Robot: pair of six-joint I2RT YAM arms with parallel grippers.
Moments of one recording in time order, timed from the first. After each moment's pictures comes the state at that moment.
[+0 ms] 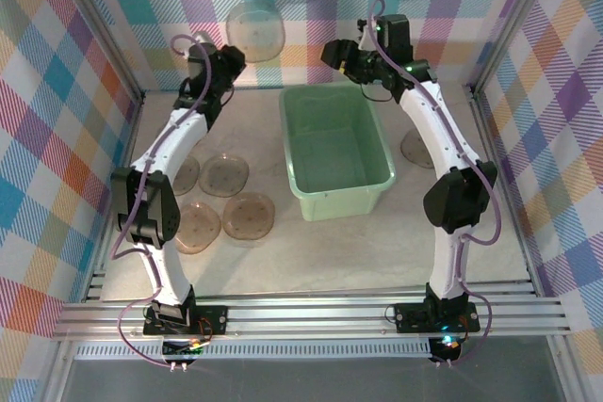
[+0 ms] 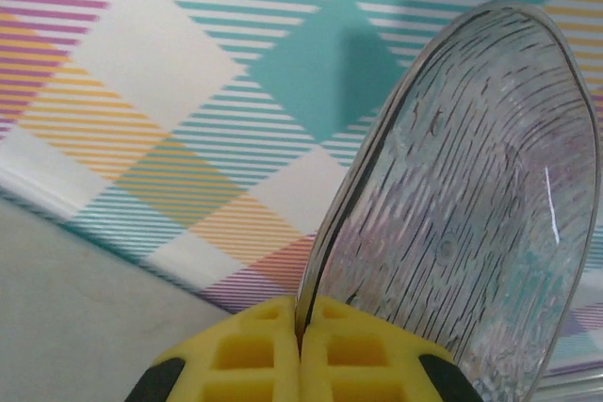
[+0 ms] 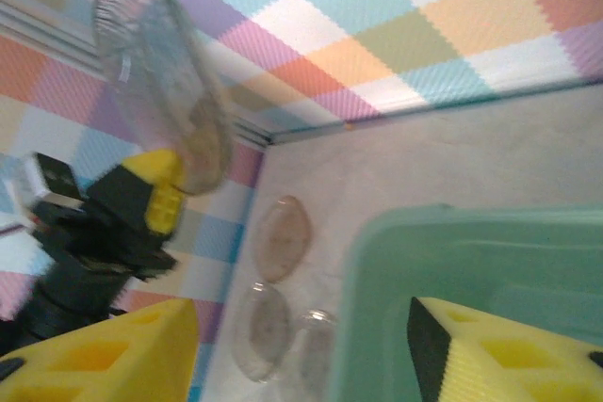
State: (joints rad) left arm -0.22 1.89 1.69 0.06 -0.01 -0.90; right arm 0.33 2.02 2.18 -0.56 -0.53 0.70
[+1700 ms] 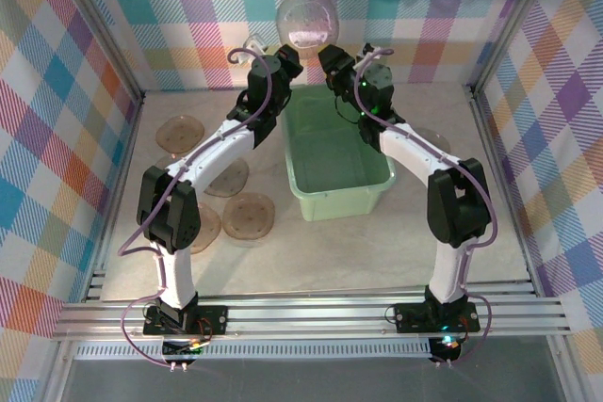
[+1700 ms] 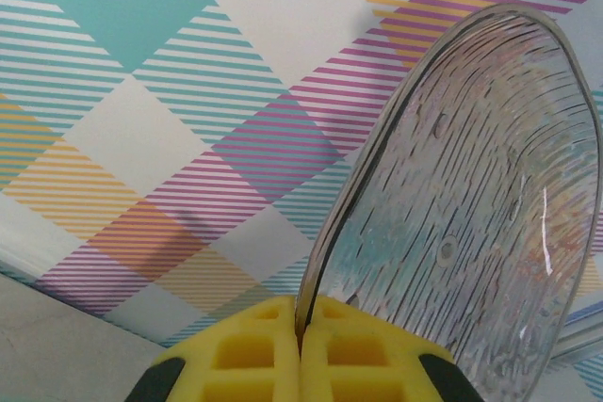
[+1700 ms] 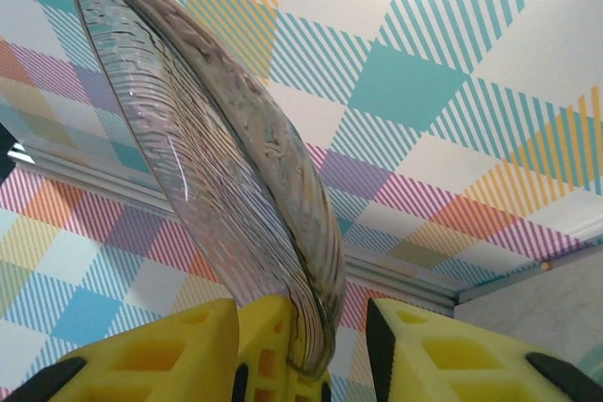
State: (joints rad) left arm -0.53 1.92 1.72 0.23 -0.34 -0.94; right arm 0.43 1.91 1.52 0.58 -0.21 1.29
